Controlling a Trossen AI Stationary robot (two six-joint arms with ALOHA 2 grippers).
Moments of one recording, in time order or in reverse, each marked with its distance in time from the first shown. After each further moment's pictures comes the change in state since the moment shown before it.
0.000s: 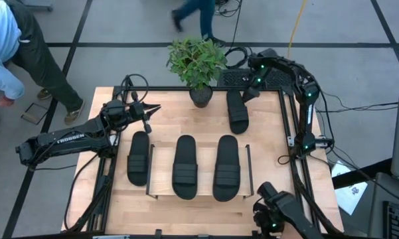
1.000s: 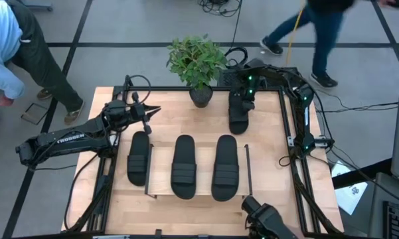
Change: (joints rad) left arm 0.000 0.000 0.000 -0.055 0.000 -0.002; right arm 0.170 0.000 -0.073 0.020 0.245 0.089
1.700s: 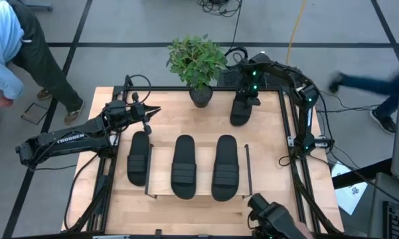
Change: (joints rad) left arm 0.000 0.000 0.000 -0.011 0.001 -0.050; right arm -0.030 -0.069 0.038 -0.042 0.038 -0.158
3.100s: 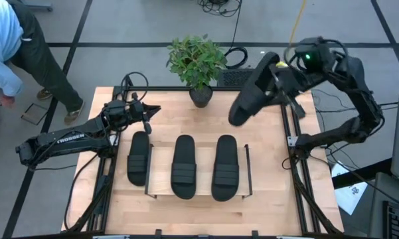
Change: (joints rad) left arm 0.000 0.000 0.000 0.032 0.005 -0.146; right arm 0.424 -0.764 0.352 0.120 -0.340 0.428
